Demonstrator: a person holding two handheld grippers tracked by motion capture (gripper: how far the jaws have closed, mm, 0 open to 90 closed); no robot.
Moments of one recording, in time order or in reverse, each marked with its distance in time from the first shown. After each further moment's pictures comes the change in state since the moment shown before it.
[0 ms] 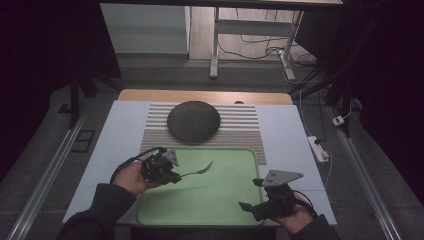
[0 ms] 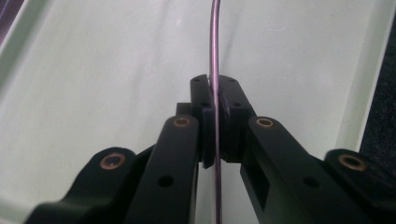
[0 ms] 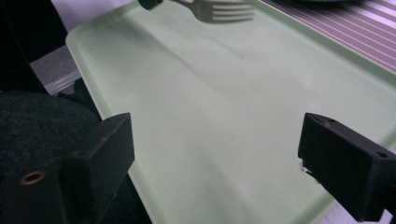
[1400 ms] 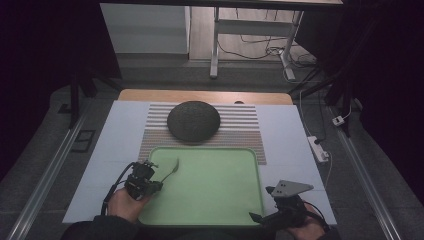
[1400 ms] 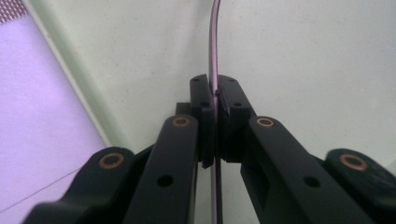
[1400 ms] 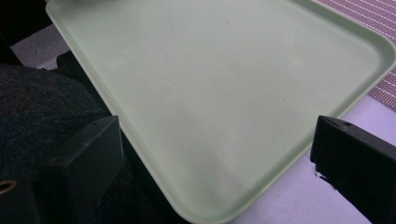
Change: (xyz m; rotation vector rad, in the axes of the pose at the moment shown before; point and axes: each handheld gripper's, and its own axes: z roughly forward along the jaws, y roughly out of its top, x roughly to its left) left arm -0.019 -0.056 0.015 -0.038 0.159 -0.649; right arm 0.005 -0.024 -0.018 0.051 -0.060 0.013
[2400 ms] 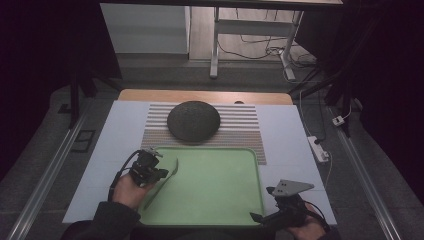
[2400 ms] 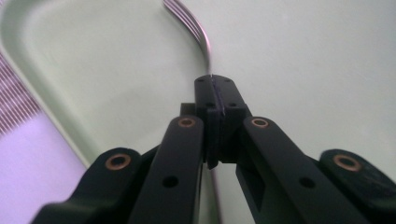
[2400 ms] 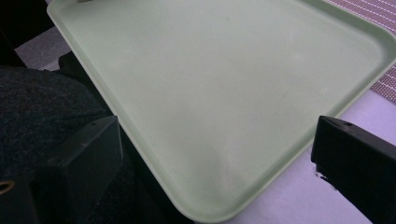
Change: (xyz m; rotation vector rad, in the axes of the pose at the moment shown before) left arm 0.013 0.034 0.000 -0.089 -0.043 0.146; right arm -0.002 -0.001 -0.001 0.007 0.010 0.020
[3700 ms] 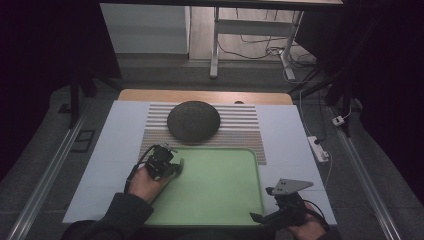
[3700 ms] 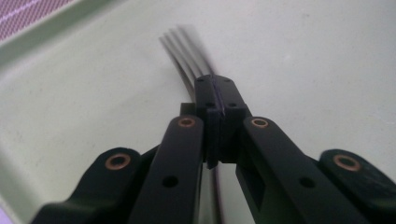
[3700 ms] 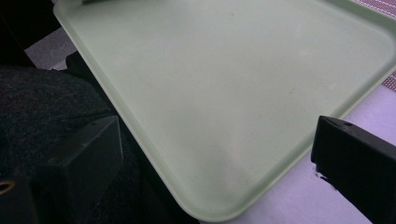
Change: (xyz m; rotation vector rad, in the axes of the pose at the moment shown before) left arm -0.013 0.029 0.028 -0.002 0.004 0.054; right arm -0.003 0.000 0.002 0.017 0.030 0.017
